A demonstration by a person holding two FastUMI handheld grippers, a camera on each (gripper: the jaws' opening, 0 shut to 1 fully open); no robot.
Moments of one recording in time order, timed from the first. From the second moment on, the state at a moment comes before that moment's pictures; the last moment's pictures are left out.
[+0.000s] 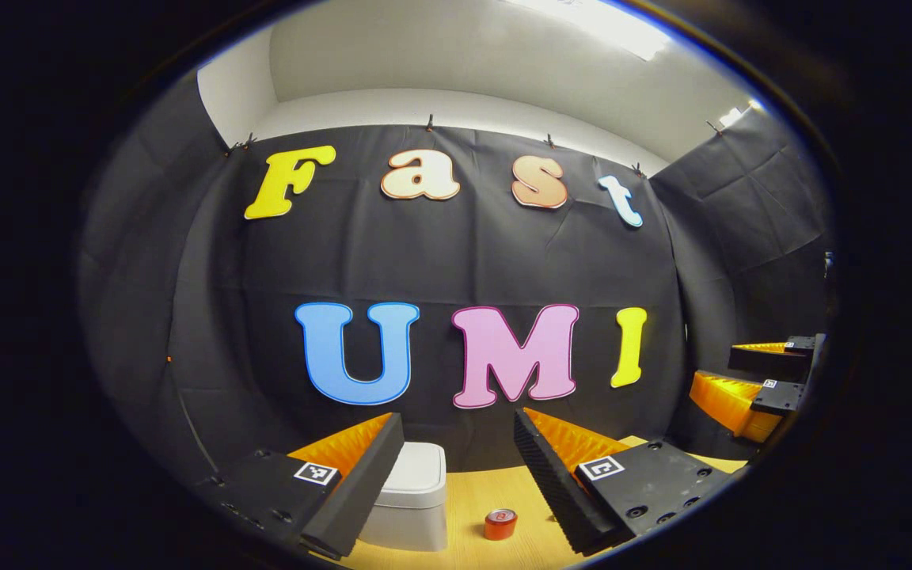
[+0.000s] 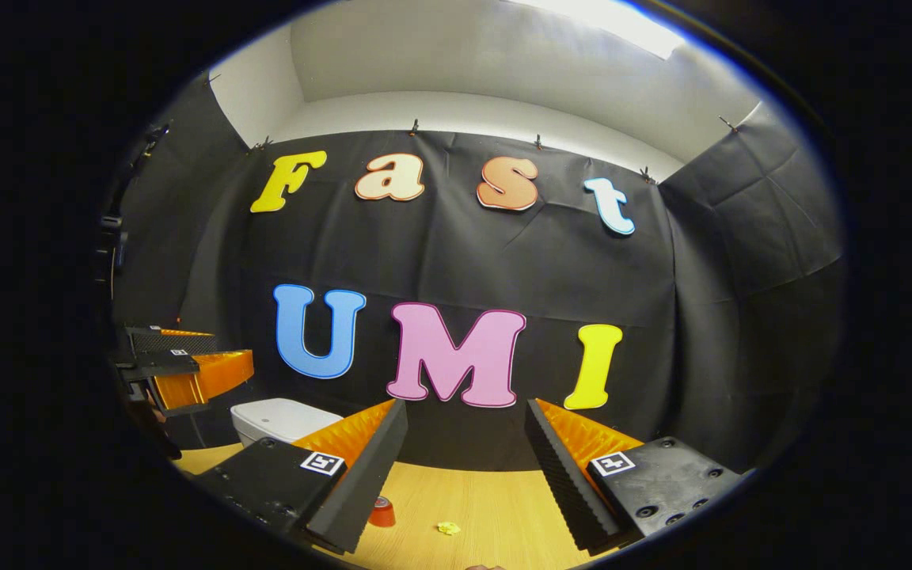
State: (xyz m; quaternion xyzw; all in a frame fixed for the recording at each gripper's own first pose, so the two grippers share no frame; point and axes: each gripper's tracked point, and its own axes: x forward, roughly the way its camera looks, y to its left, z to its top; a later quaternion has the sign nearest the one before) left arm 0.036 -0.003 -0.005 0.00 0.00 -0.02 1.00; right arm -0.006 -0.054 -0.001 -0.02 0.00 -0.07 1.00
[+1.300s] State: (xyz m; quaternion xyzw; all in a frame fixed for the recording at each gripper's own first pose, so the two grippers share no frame) left arm 0.169 0.112 -0.173 0.00 0.17 0.03 0.98; right arm -0.030 -0.078 -0.053 -0.03 0.09 -0.12 0.99
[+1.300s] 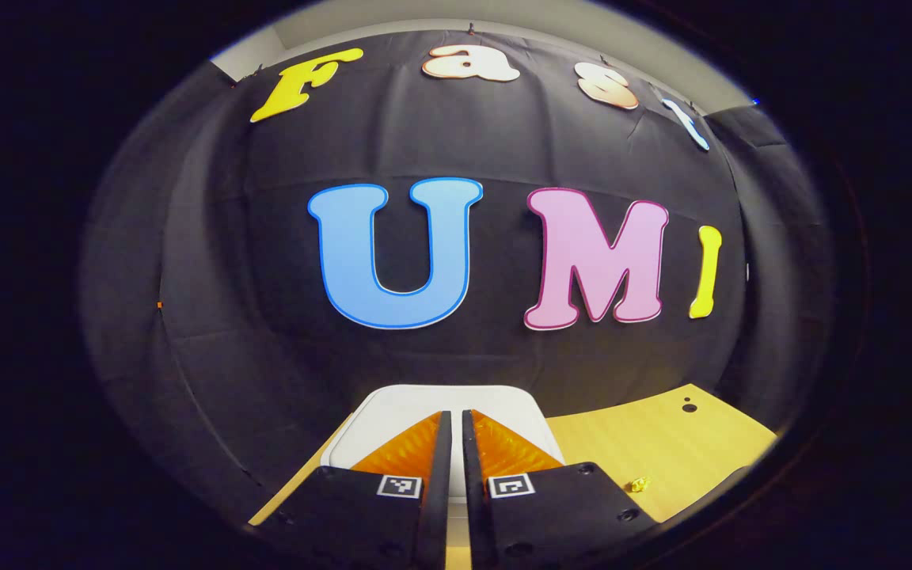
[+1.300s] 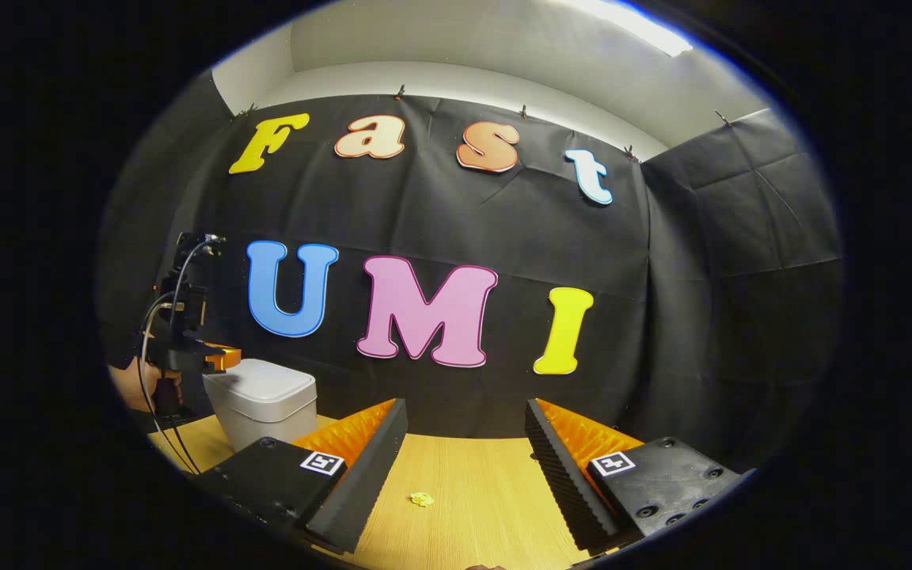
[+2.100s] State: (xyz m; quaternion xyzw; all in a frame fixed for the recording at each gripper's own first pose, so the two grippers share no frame) left arm 0.168 0.109 -0.224 -0.03 0.21 -0.03 0.98; right arm -0.050 -0.084 -0.061 -0.03 0.10 -0.15 0.98
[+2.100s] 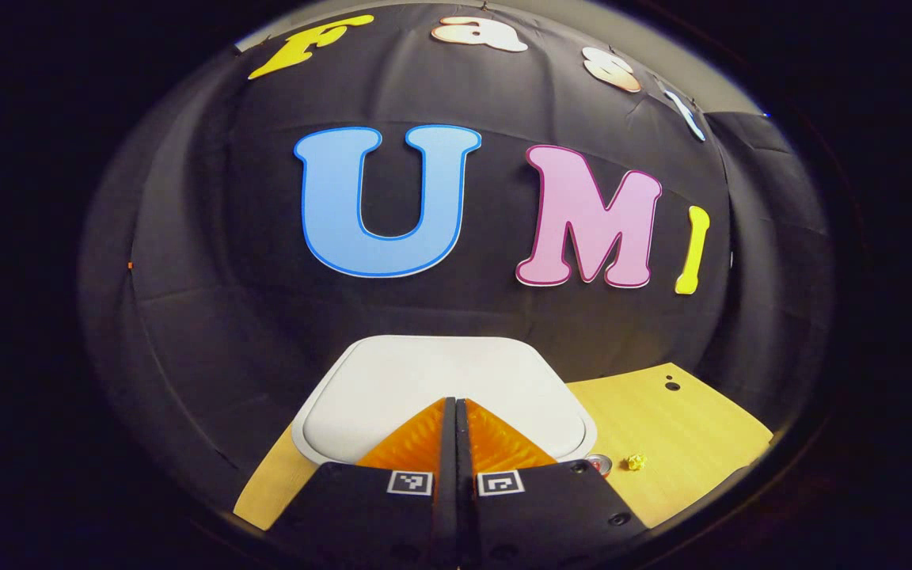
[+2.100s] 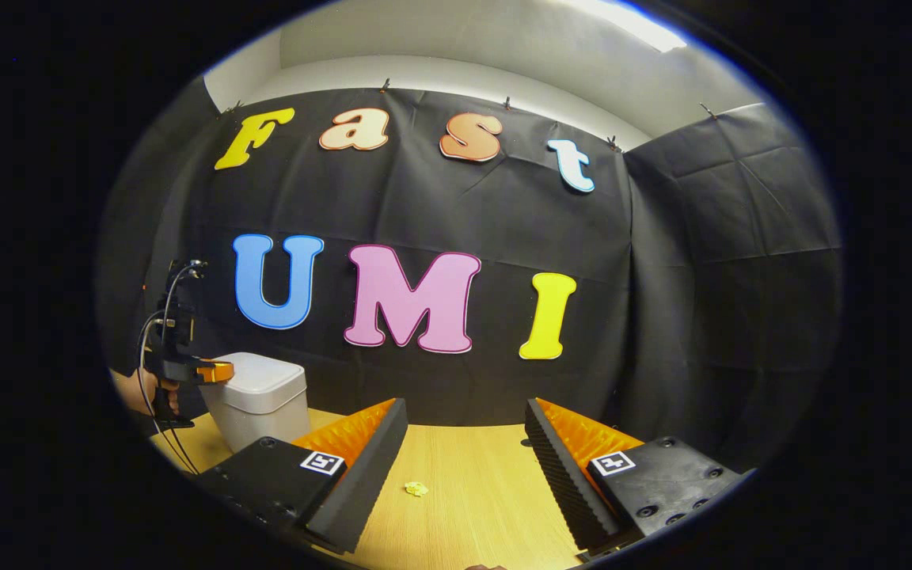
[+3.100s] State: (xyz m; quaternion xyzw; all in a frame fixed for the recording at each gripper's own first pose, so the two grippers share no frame) left arm 0.132 0.068 -0.026 -0.01 0.02 0.00 1.00; right arm -0.033 -0.074 -0.034 -0.01 0.06 -0.13 0.99
